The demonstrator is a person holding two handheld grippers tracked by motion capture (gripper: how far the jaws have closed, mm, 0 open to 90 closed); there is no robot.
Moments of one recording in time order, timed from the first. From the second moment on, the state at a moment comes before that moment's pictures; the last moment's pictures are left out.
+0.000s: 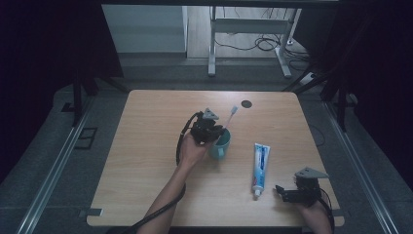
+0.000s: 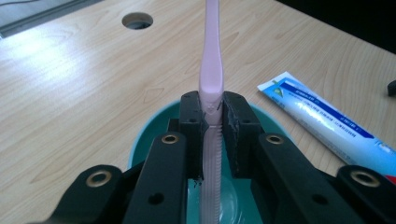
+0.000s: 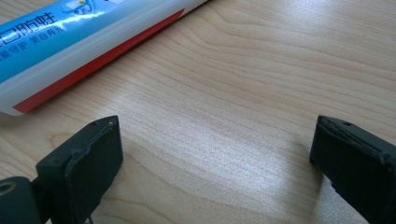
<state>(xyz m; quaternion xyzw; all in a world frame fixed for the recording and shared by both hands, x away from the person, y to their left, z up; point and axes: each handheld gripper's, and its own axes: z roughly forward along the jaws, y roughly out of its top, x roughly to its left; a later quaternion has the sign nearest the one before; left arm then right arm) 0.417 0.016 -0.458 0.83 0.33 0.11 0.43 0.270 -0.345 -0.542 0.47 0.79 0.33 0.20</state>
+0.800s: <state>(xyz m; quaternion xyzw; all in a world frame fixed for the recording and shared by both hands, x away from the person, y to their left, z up) 0.419 0.010 -0.468 0.86 0.34 0.10 0.38 0.270 -0.345 -0.542 0.47 0.79 0.33 0.20</state>
